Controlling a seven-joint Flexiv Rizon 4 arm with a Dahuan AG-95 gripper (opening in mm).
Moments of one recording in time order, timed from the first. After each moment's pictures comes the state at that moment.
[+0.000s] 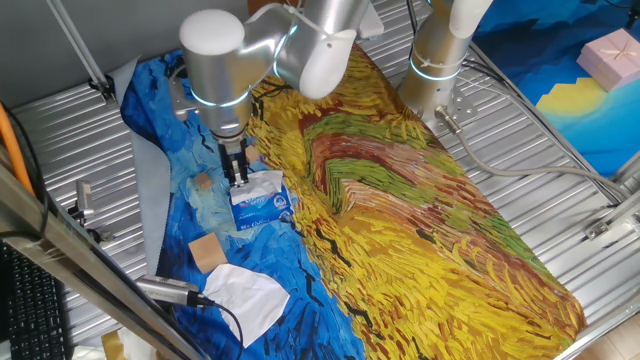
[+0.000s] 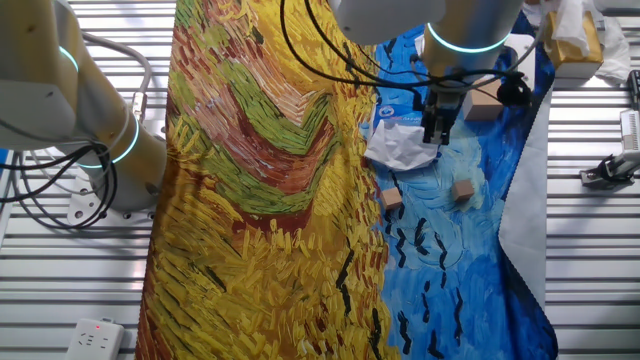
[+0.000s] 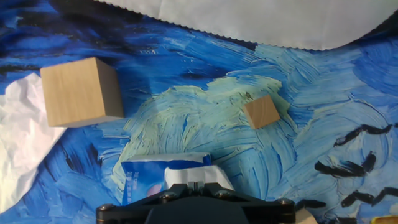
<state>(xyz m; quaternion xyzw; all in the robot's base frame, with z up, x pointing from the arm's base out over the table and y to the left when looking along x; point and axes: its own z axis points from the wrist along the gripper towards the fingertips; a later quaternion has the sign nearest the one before) 0.563 0.045 0.074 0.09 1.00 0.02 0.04</state>
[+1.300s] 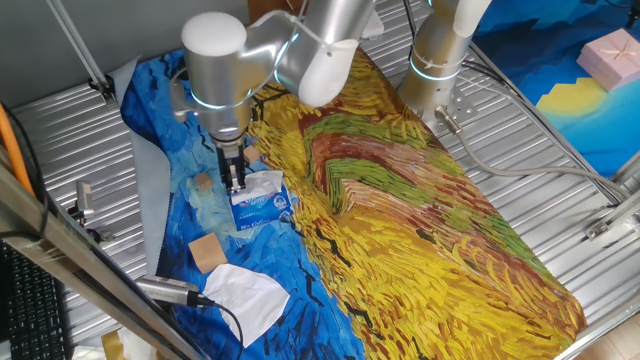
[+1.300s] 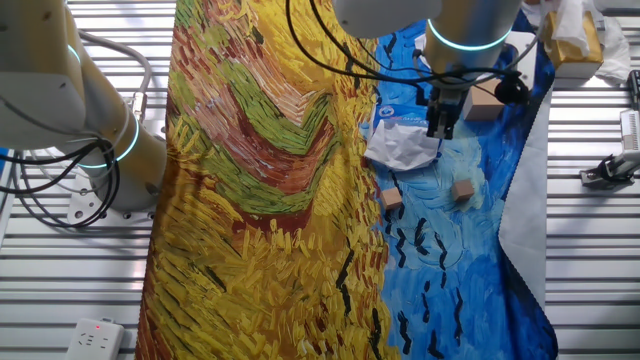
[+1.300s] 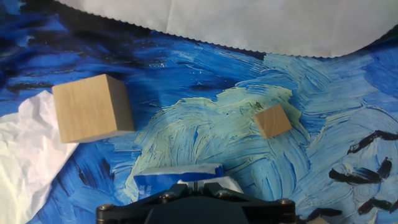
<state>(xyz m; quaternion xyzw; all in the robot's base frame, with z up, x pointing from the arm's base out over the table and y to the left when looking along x) 0.572 0.058 0.076 0.11 0.99 0.04 0.05</state>
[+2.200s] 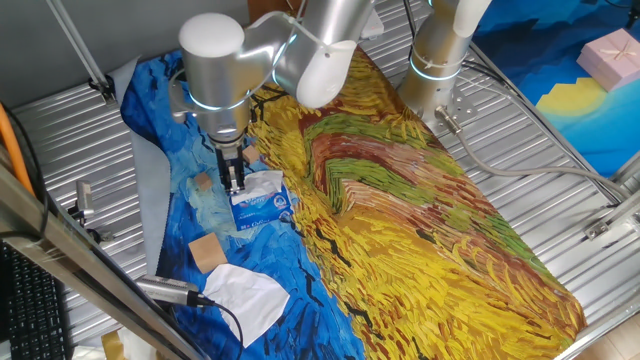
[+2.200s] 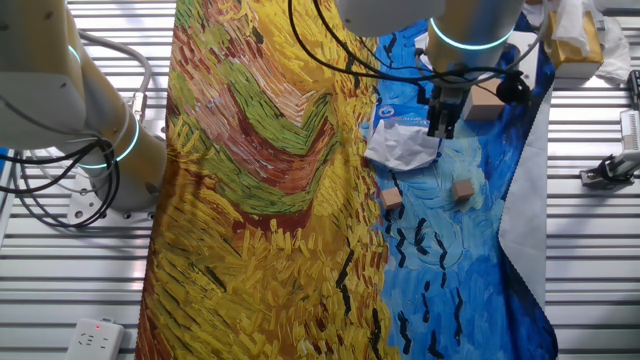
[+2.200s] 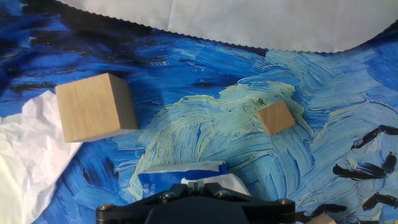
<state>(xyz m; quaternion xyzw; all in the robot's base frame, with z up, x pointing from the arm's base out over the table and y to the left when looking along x) 0.573 0.058 0.076 0.12 0.99 0.03 0.05</state>
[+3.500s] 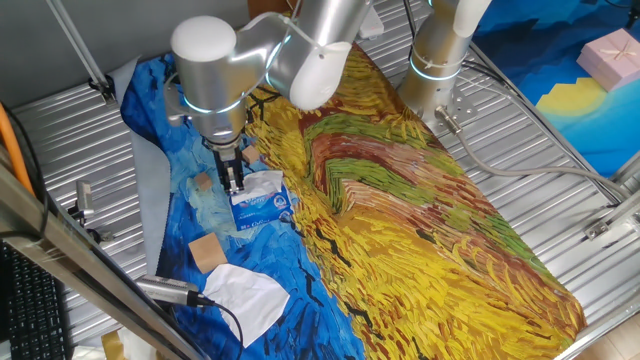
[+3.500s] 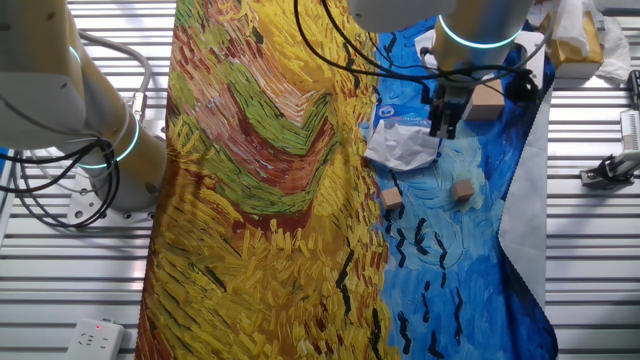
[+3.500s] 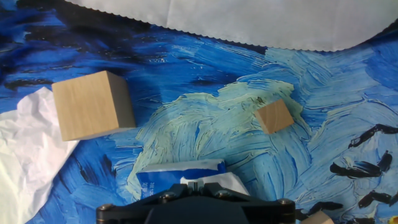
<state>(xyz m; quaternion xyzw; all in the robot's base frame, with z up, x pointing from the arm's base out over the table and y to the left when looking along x) 0.570 0.057 0.077 0.11 0.99 0.03 0.02</state>
